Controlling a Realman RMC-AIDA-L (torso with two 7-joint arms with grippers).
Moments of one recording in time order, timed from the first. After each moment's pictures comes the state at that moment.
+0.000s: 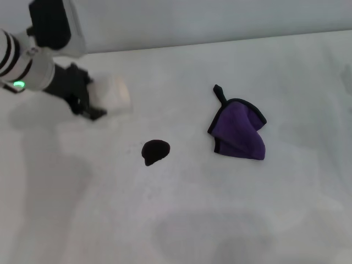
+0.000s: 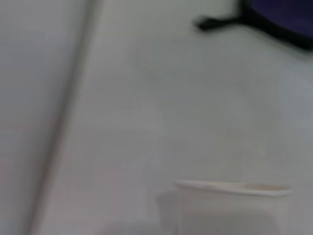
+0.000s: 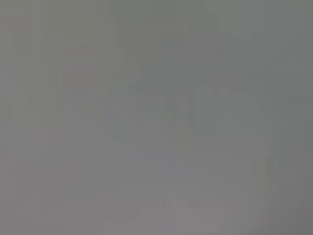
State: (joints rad) left arm -1.26 -2.08 2.85 -0.42 0.43 1.00 -1.22; right arm 0.50 2.02 -0.43 0.01 2.47 0.97 -2.74
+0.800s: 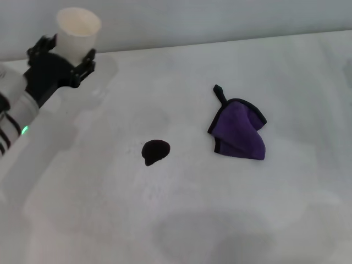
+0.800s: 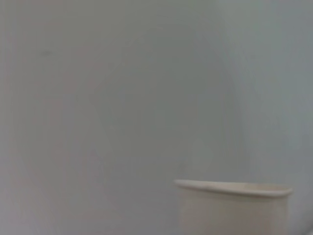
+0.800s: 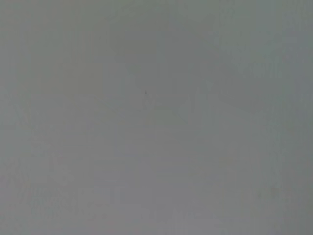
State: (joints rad) left arm -0.73 -2.08 2.84 0.04 -1.11 0.96 -0.17; right arm 0.51 2.01 -0.43 -0.03 2.47 0.97 -2.74
